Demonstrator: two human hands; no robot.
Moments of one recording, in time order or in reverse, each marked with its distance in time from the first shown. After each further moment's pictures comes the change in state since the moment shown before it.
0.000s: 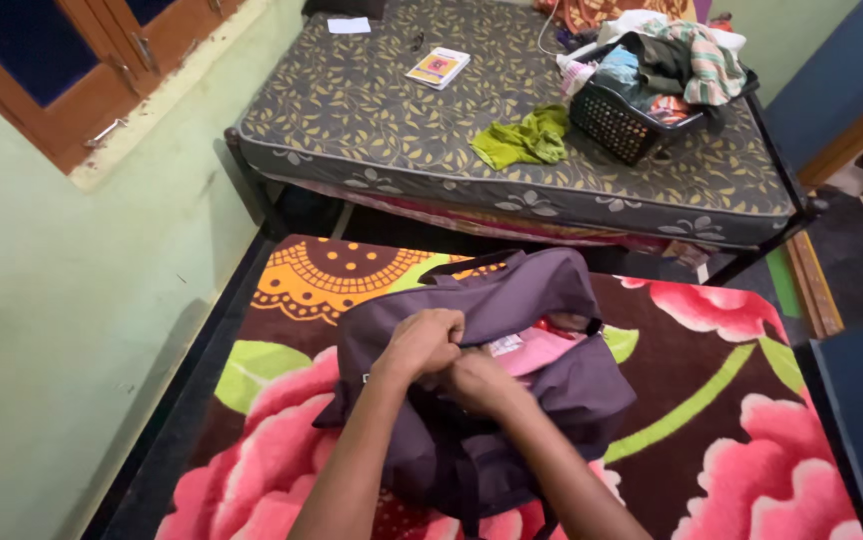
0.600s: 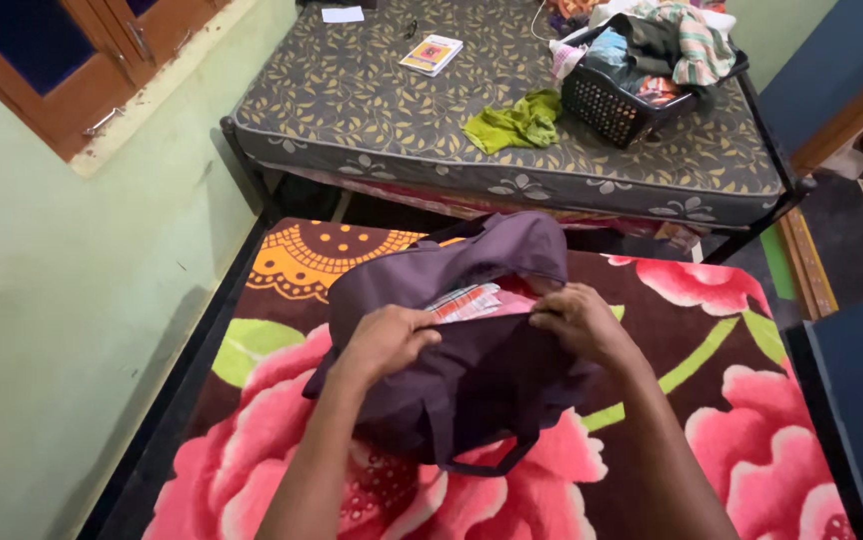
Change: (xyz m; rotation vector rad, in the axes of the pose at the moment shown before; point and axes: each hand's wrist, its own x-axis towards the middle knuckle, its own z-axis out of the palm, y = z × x) left_hand -0.060 0.000 0.000 -0.041 0.077 0.075; right_hand -0.132 0.050 -0.129 -0.113 0.565 -0.119
